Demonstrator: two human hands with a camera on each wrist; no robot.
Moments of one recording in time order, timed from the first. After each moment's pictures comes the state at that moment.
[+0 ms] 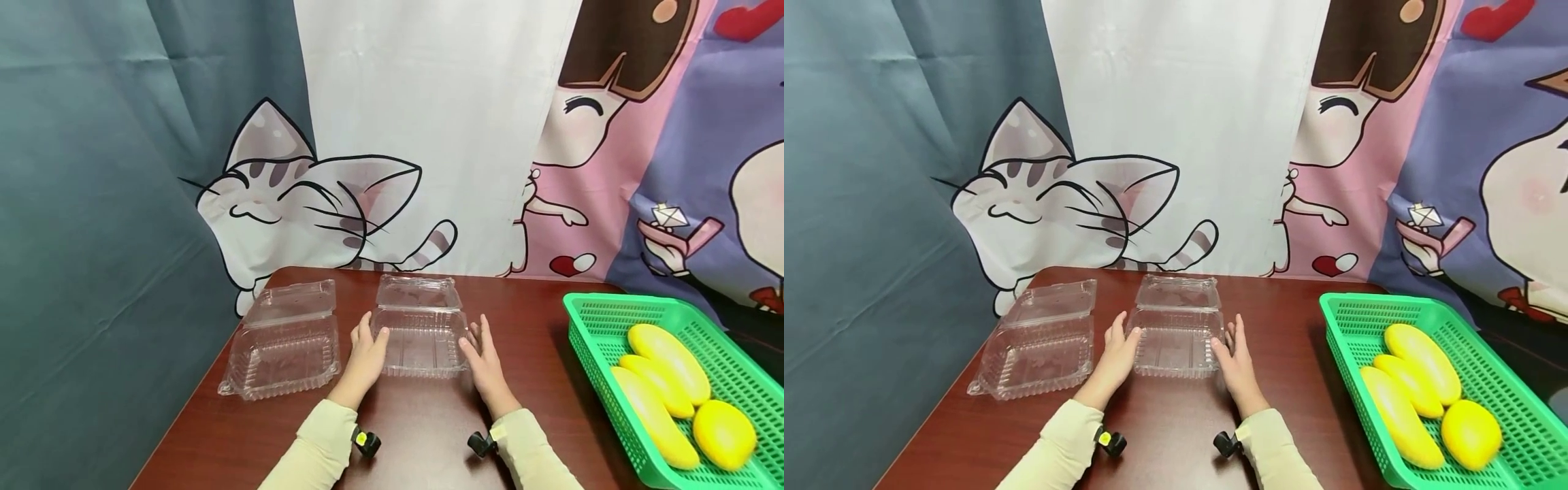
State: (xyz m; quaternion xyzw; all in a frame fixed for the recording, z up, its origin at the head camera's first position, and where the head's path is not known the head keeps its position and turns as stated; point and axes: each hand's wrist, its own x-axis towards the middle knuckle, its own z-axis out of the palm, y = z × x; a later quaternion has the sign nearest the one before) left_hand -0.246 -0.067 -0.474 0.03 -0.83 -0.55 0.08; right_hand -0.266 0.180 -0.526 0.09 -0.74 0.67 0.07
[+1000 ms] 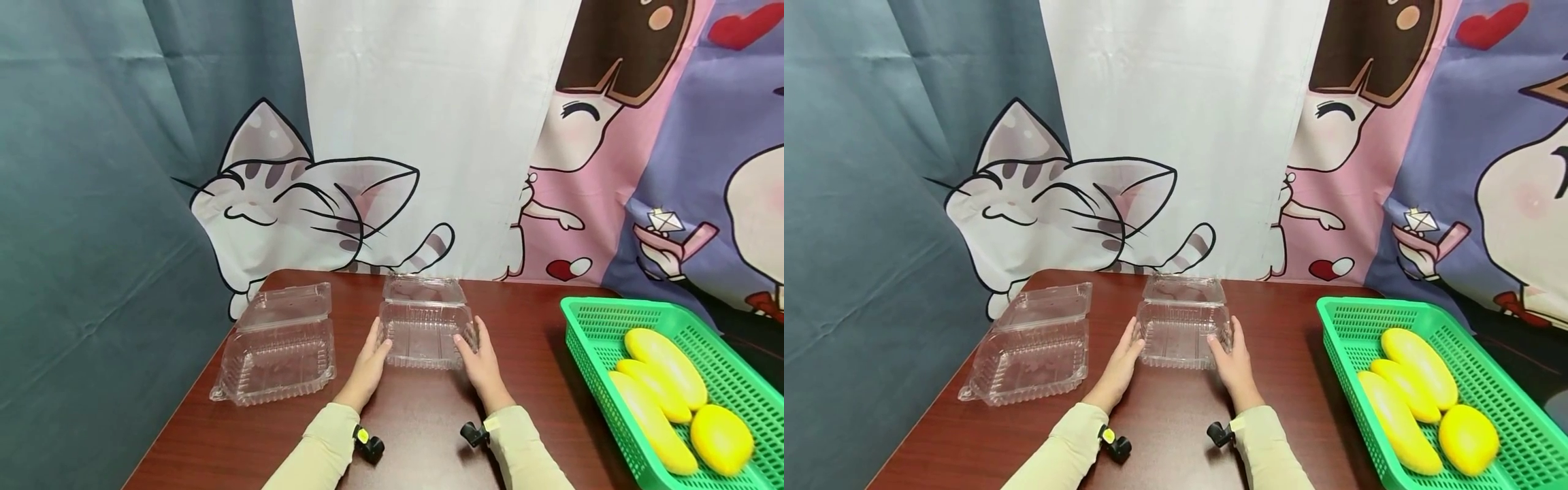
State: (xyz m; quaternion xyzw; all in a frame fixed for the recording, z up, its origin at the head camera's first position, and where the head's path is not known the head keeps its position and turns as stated) left_hand -0.270 -0.069 -0.530 -0.08 -0.72 -0.69 0.01; right_hand -0.289 0.178 -0.534 0.04 -0.75 0.65 0.10
